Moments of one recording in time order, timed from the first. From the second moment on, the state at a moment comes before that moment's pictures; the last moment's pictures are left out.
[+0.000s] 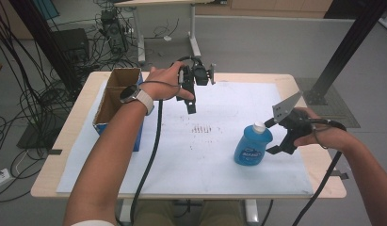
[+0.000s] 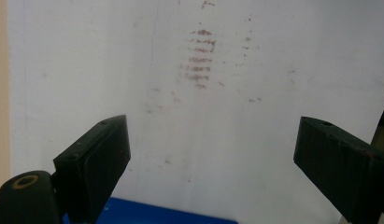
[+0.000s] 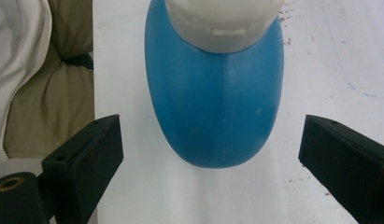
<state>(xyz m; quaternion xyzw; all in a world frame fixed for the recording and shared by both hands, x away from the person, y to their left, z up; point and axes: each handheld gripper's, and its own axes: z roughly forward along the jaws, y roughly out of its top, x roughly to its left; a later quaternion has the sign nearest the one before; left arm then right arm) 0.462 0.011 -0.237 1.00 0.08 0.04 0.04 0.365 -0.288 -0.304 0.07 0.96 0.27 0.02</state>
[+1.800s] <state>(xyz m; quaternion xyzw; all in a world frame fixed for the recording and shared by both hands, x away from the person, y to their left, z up) 0.461 0.013 -0.237 0.99 0.08 0.04 0.04 0.365 -0.290 -0.301 0.07 0.96 0.28 0.03</state>
